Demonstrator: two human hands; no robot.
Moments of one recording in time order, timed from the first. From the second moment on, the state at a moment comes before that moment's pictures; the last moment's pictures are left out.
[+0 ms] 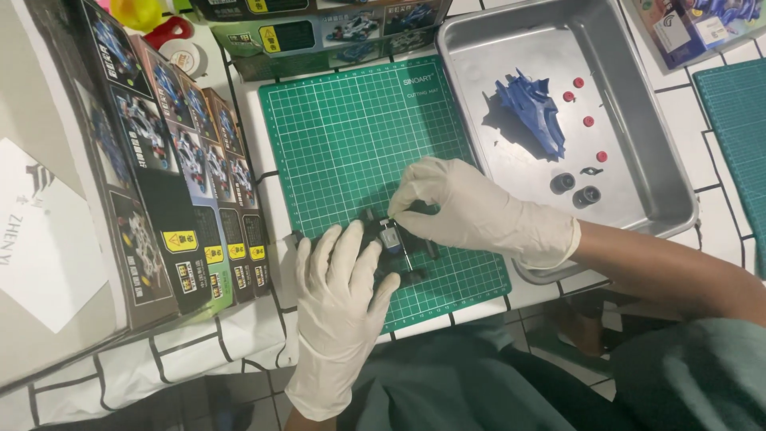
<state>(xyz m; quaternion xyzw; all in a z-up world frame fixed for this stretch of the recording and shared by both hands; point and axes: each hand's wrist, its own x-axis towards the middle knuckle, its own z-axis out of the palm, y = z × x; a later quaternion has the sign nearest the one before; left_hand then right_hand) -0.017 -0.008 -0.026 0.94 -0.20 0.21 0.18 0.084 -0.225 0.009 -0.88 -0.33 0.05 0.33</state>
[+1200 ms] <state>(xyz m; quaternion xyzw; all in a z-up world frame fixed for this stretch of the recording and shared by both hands) 0.011 -0.004 0.008 0.94 -0.28 0.11 0.16 -0.039 -0.223 -0.027 -0.93 -0.30 -0.15 0.16</state>
